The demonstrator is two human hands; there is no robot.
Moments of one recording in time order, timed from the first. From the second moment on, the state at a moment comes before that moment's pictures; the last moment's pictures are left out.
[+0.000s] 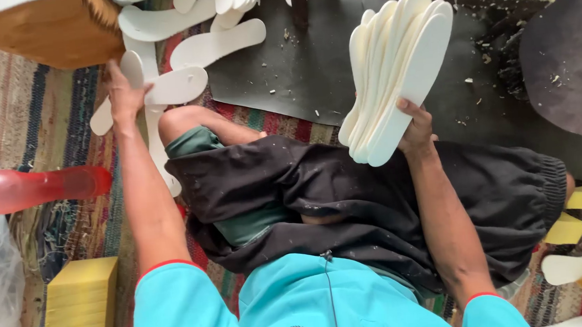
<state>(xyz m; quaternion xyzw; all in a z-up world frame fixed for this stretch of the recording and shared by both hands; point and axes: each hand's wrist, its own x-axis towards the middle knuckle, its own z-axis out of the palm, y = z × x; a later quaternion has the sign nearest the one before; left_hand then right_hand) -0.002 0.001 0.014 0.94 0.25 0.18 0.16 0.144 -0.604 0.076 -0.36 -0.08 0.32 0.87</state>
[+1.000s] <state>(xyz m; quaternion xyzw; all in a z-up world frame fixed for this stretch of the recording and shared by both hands) 0.026 -0.068 0.035 0.99 0.06 0.06 0.11 0.147 -0.602 0.071 -0.36 -0.10 0.31 0.87</state>
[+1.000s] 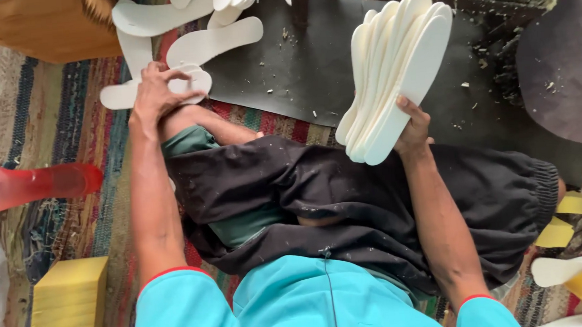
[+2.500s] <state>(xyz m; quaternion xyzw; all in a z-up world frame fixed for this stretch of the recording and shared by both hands) 0.103 -0.179 0.034 0.83 0.48 0.14 0.25 0.151 -0.597 0.058 -0.27 -0.12 0.32 0.90</state>
